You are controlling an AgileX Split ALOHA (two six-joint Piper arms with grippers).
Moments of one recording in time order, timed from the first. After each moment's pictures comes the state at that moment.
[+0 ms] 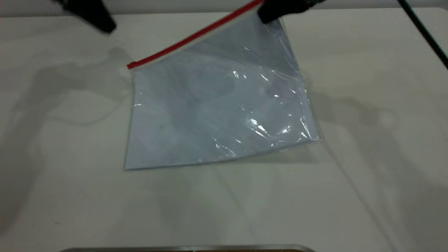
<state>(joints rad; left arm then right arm) 0.01 2.39 -1.91 -0.66 1.08 1.03 0.28 2.15 -1.30 1.26 0.46 -1.58</state>
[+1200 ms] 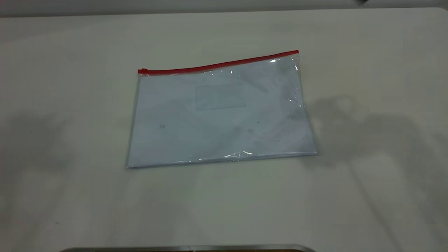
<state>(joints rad) 0.01 1.33 -1.80 -0.30 1.17 0.41 0.19 1.69 -1.30 0.58 1.20 -0.50</state>
